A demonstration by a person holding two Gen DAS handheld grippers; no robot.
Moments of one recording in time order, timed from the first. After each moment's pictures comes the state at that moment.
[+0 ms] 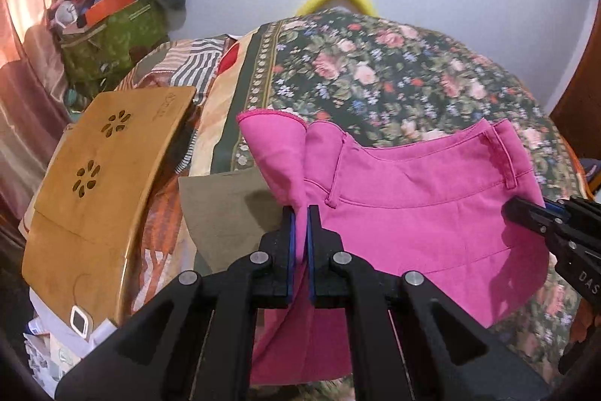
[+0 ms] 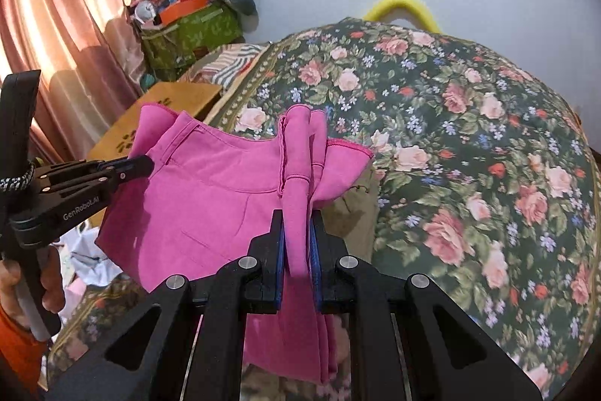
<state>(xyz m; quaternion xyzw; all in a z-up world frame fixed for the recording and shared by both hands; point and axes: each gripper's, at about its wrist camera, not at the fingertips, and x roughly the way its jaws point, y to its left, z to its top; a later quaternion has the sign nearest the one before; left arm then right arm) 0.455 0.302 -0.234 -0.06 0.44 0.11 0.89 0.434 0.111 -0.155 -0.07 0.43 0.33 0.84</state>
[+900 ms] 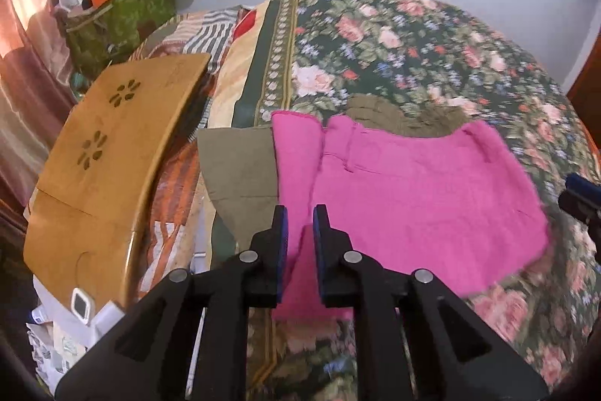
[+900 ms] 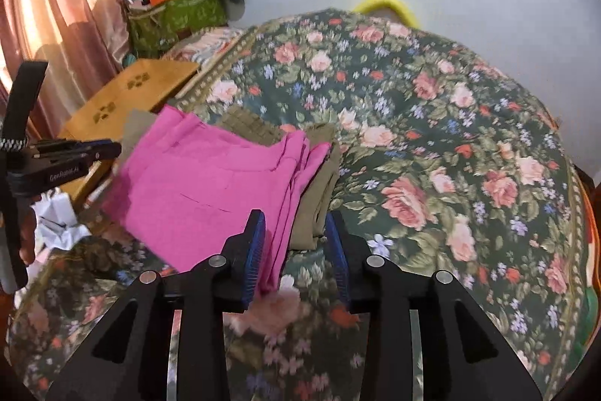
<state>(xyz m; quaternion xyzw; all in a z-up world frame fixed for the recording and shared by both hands) 0.426 0.315 -0.256 -0.06 0.47 0.12 0.87 0.409 0.082 -0.161 -0.12 0.42 0.30 0.85</state>
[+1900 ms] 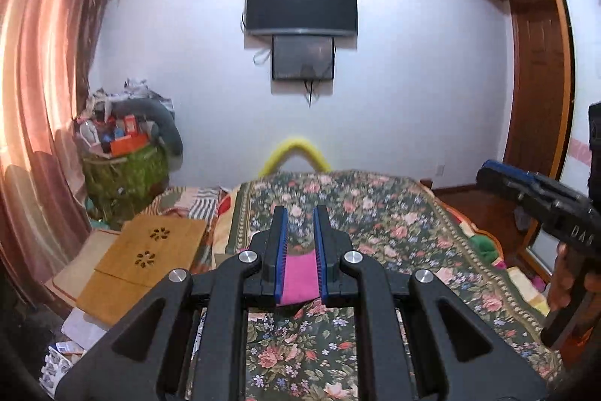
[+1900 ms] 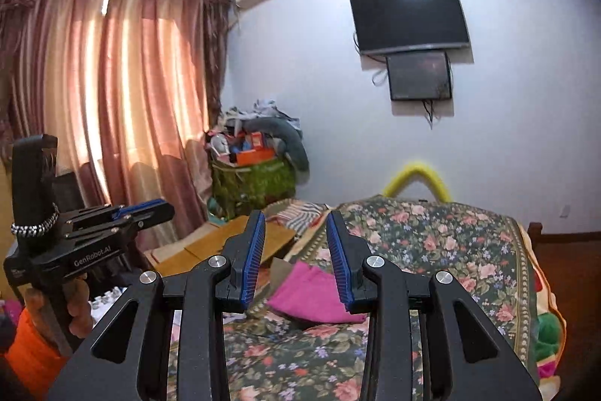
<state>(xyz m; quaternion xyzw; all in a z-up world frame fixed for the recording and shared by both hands) 0.123 0.154 0.018 -0.01 0.16 0.06 0.99 0.170 -0.014 0.064 0.01 0.14 0.40 0.91</state>
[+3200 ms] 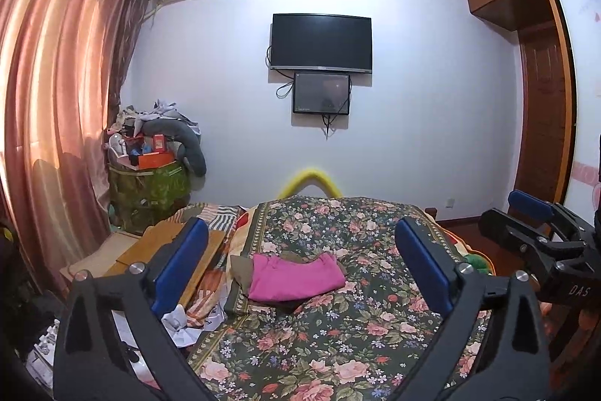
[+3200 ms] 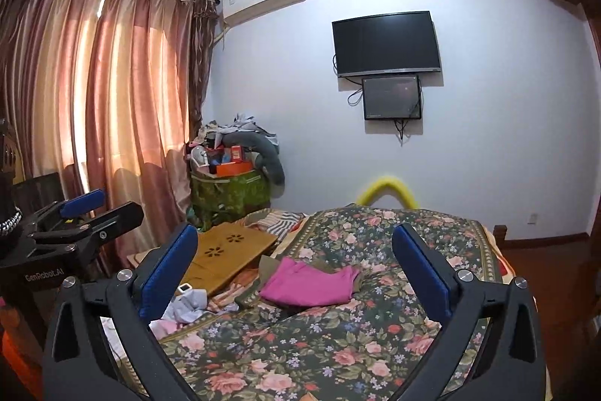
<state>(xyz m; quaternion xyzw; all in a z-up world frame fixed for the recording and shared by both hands) 0.019 0.119 0.016 -0.02 0.09 0.11 0.99 0.100 -0.039 0.056 0.00 0.10 0.34 0.94</state>
